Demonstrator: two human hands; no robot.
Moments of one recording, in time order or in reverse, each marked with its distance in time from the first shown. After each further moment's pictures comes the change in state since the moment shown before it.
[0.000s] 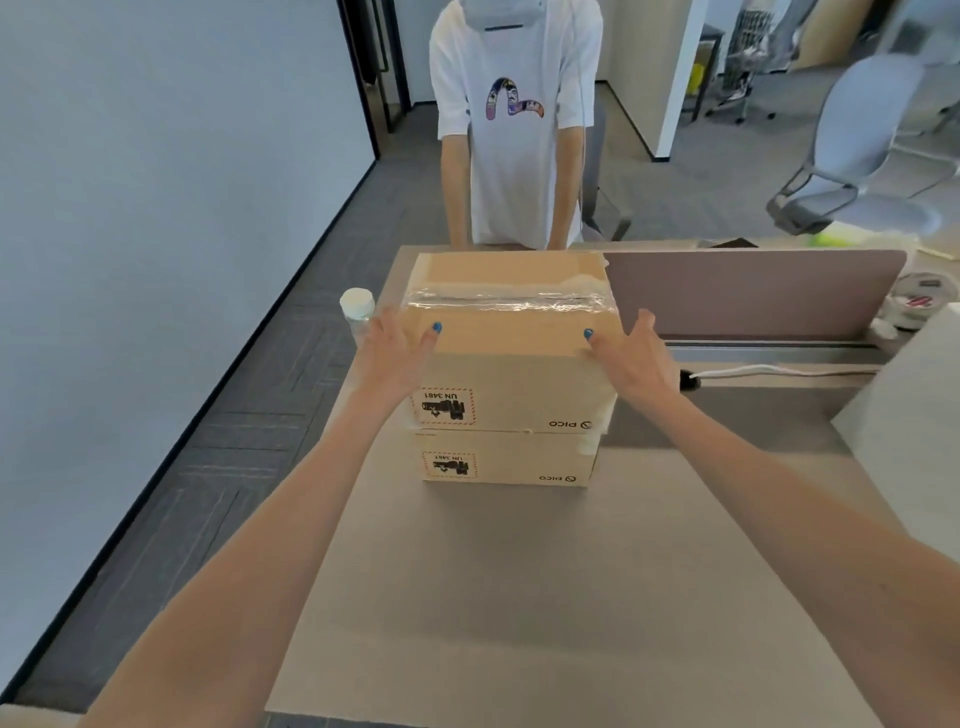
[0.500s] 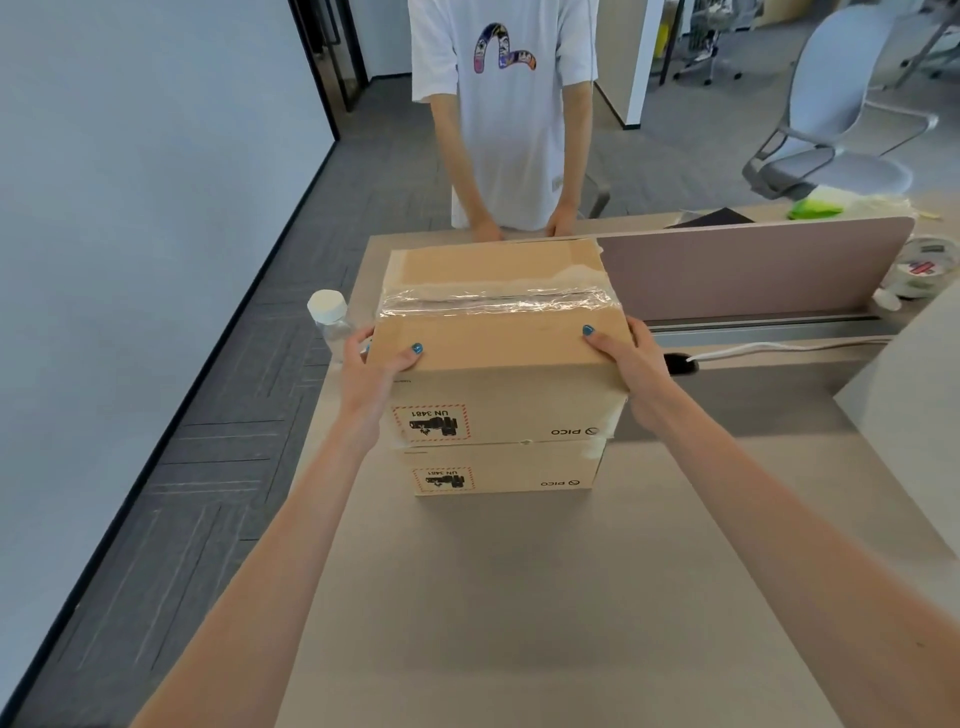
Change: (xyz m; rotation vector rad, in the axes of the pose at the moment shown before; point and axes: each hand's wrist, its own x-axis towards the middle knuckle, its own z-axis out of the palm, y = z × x) left_hand 0.023 -0.020 0.022 -0.879 -0.107 -0.249; right_hand 0.031 0.016 0.032 0.866 -0.142 0.191
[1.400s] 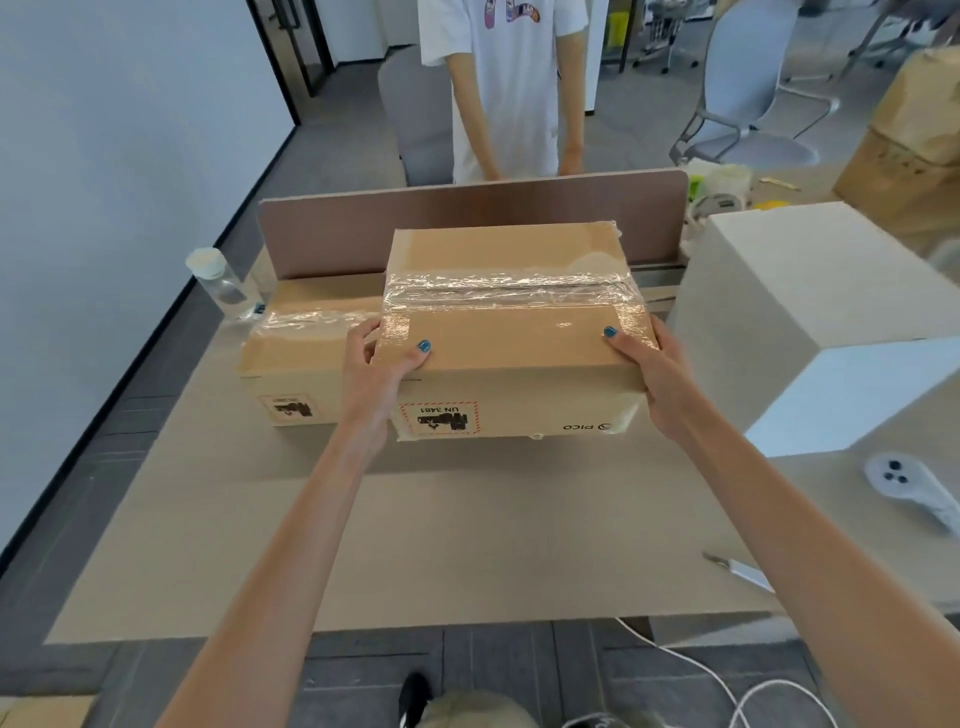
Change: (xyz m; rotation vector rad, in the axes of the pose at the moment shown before) left_hand -0.238 -0.023 0.222 -0.100 -0.068 0.051; right_hand -0.099 0.018 -0.321 0.112 -0.049 -0.074
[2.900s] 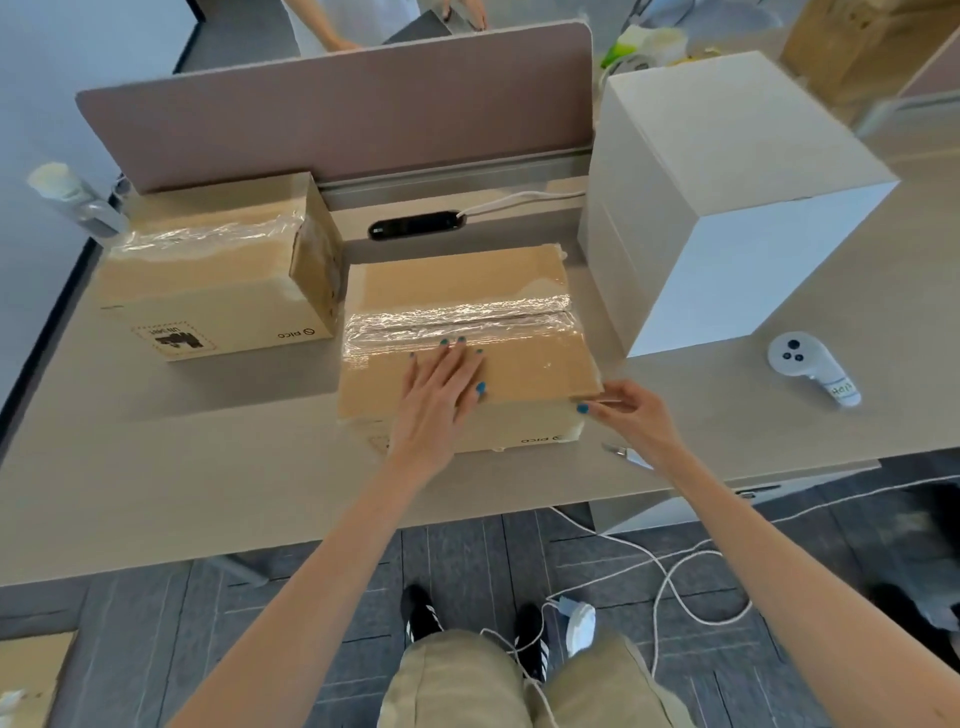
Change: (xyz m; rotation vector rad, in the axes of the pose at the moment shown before) left_hand -0.100 -0.165 0.135 1.191 -0.400 0.634; right_hand -0.069 0.143 -0.178 -0.365 -0.013 0.170
